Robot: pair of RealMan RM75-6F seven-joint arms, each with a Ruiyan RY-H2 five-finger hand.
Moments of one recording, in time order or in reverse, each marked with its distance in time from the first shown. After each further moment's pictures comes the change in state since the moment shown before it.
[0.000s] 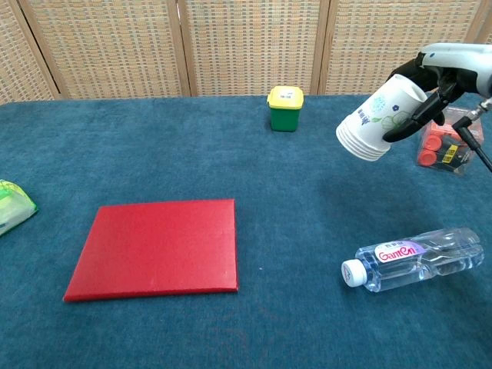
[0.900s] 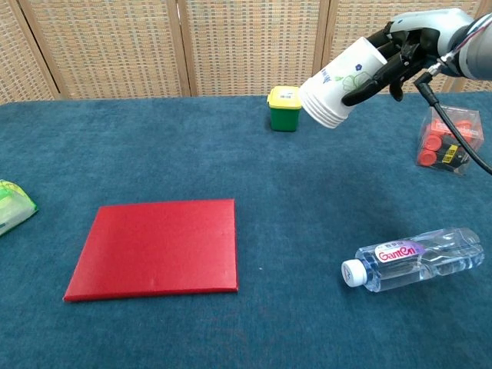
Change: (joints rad) left arm -0.190 -0.056 -0.094 -0.098 -0.042 -0.205 -0.387; right arm 0.124 0.015 0.073 -0.029 0.185 -0.049 0.094
